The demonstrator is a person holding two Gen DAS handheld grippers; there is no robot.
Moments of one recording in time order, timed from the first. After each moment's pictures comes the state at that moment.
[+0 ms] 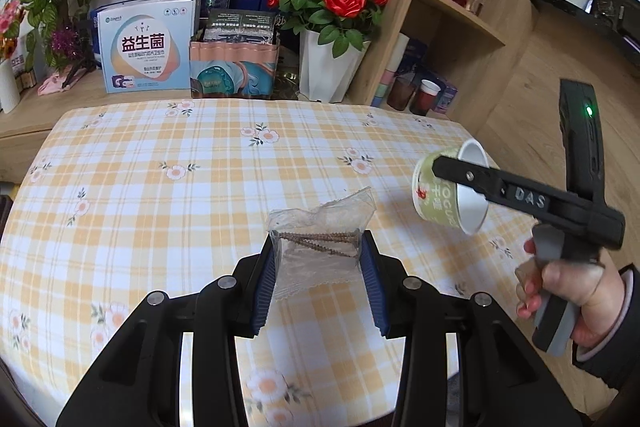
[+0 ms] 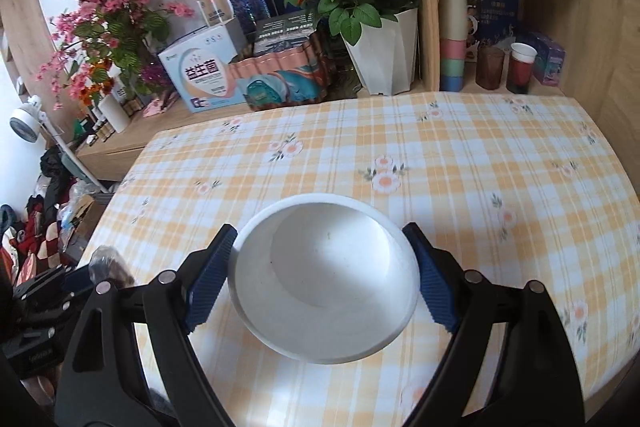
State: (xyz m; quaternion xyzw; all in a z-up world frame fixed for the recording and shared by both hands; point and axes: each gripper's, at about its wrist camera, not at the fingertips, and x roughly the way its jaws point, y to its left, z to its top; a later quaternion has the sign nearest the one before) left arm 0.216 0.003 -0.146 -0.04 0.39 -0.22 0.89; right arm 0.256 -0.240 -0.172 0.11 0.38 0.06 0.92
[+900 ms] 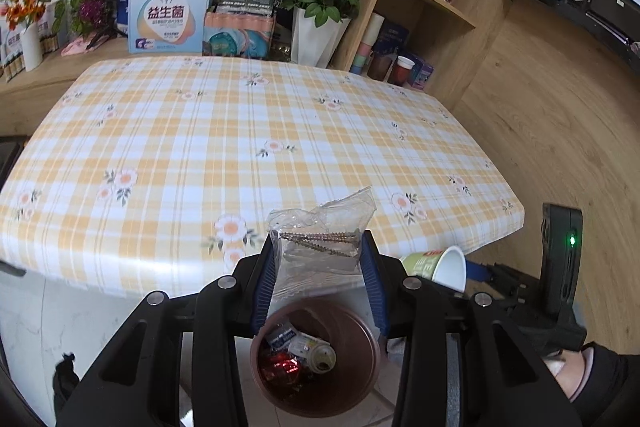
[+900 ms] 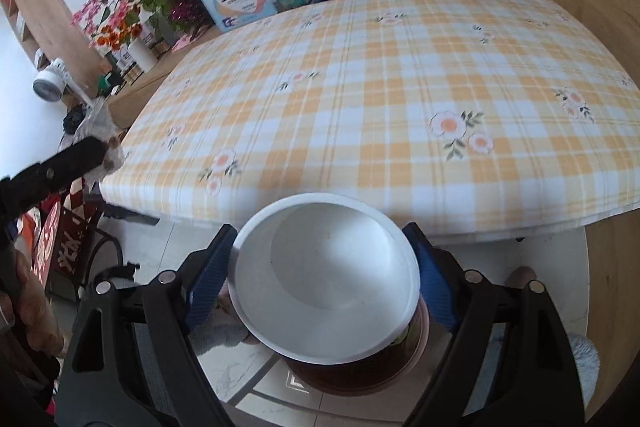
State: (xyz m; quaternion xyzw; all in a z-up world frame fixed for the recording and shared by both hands) left arm 0.045 0.019 -0.159 -0.06 0.40 -0.22 0.89; right arm 0.031 -0.200 -0.254 0.13 0.45 0.10 0.88
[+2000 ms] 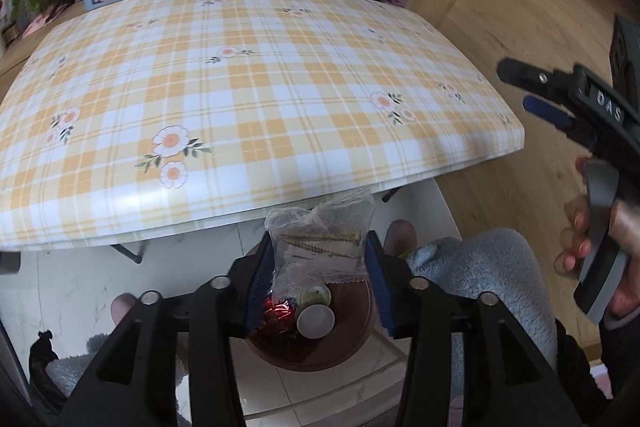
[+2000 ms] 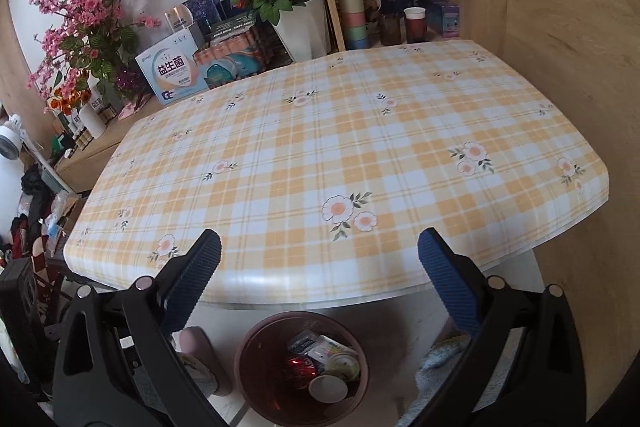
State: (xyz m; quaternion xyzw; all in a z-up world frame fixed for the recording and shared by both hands) left arm 0.030 -0.035 -0.228 0.01 0.49 -0.26 0.83; right arm 0.032 -0.281 -0.195 0.14 0.37 -0.03 0.92
